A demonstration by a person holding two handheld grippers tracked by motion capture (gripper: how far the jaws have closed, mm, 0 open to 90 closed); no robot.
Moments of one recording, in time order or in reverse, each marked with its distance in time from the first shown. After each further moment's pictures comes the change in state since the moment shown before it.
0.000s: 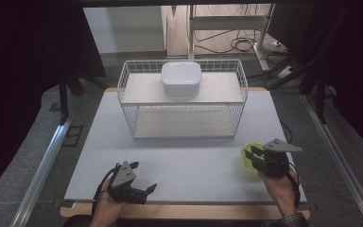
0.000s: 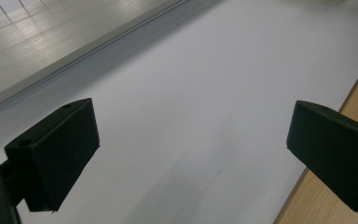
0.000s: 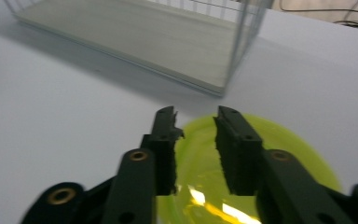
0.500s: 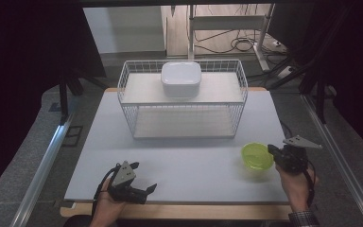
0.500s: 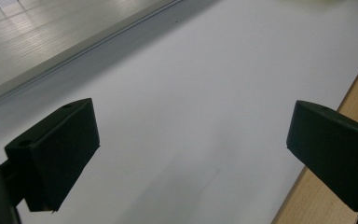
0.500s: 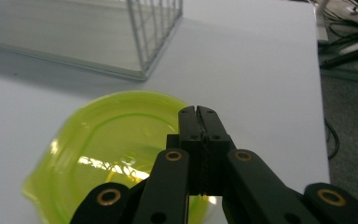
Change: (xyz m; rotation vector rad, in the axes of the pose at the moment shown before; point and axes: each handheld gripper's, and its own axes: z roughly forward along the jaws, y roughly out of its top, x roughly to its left) left arm 0.002 -0.001 0.001 0.006 -0.015 -0.014; right arm -0.050 -0.013 -0.009 0.032 -0.147 0.130
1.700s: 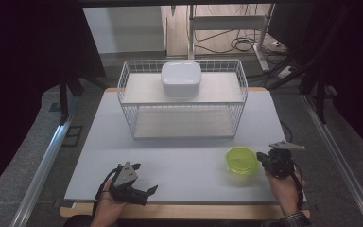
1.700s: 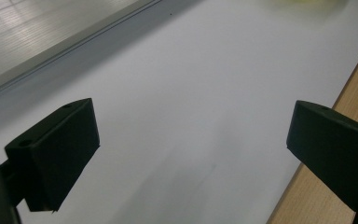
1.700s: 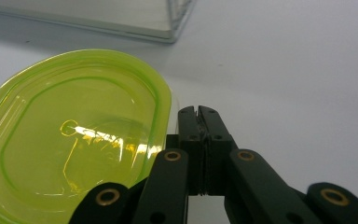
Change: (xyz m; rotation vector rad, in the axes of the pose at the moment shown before) left arm -0.003 -0.001 0.004 0.022 -0.013 0.014; right arm 0.031 -0.011 0.021 0.121 0.061 0.028
